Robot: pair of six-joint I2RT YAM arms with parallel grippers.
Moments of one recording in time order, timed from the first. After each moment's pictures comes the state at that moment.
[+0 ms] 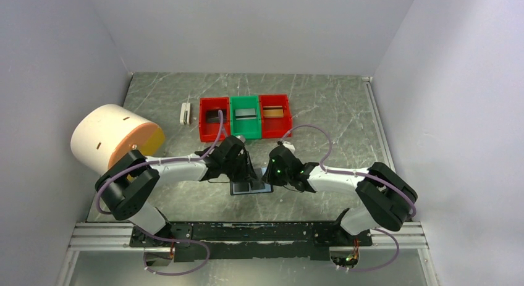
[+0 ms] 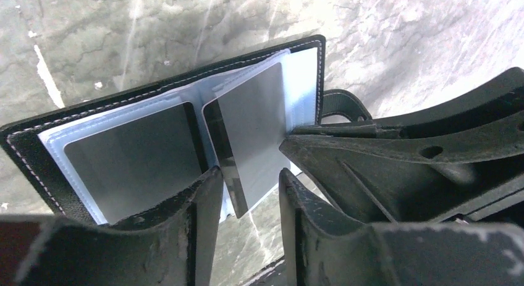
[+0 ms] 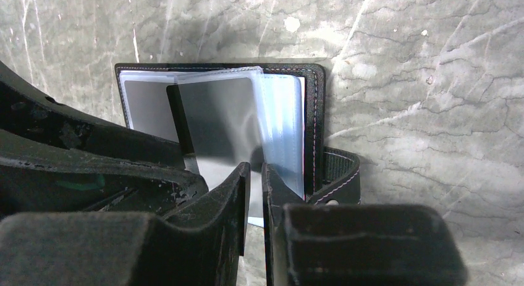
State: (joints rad) left arm -0.83 1.57 0.73 -0.05 0.16 -0.97; right arm 0.85 1.44 0.57 0.01 0.06 0.91
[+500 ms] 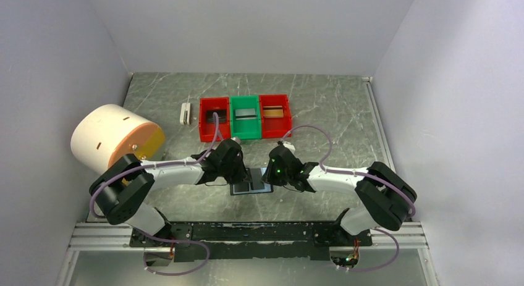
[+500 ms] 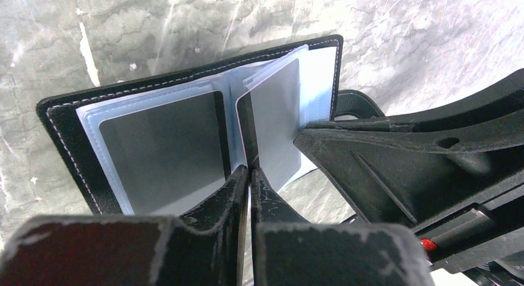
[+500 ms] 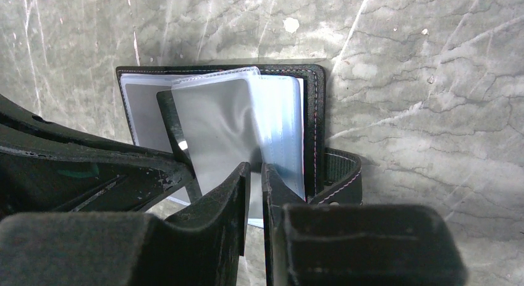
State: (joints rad) left arm -0.84 1.52 0.68 -0.04 0.10 -1.00; right arm 0.85 1.45 0.58 0.01 0.06 0.93
